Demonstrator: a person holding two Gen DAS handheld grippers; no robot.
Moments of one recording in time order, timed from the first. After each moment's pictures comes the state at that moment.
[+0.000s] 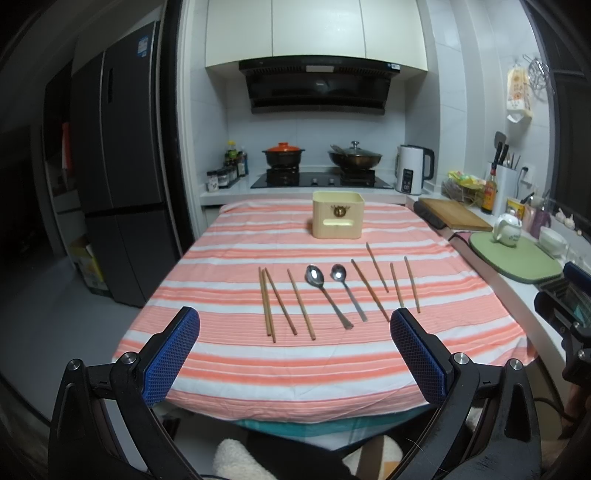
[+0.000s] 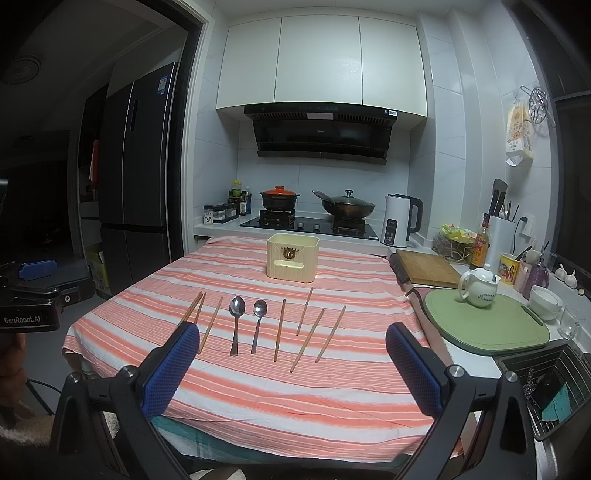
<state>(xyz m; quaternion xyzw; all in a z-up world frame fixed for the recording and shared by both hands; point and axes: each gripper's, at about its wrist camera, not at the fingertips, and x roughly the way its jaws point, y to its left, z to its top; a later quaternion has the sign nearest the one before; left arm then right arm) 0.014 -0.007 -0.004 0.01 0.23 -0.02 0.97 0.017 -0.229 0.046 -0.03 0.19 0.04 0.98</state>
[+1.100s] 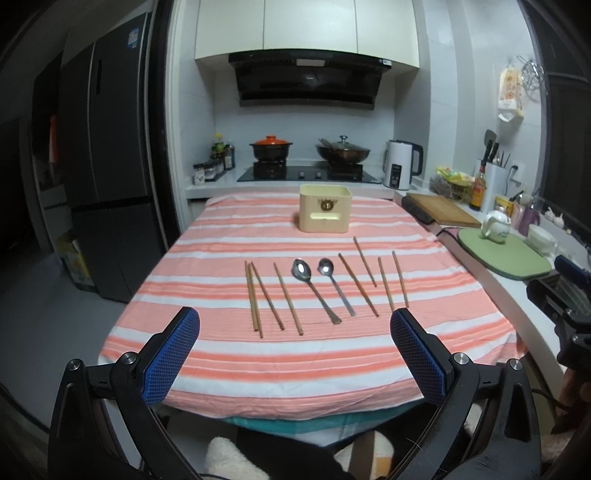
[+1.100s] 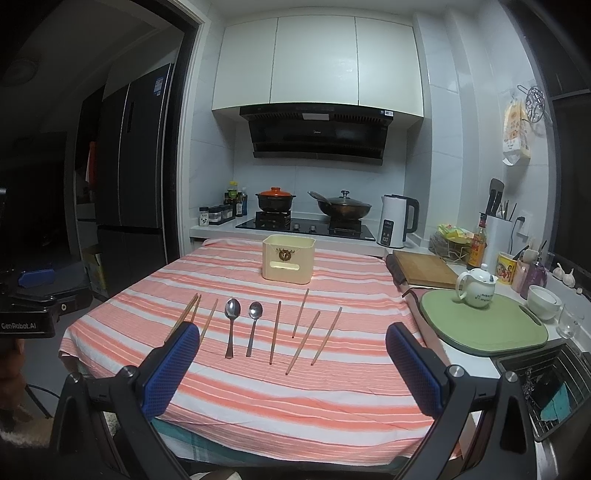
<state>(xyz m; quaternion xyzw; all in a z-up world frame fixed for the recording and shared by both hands) 0.022 -0.005 -0.009 0.01 0.25 -0.05 0.97 0.023 -0.233 0.044 -0.03 0.19 0.03 0.98</state>
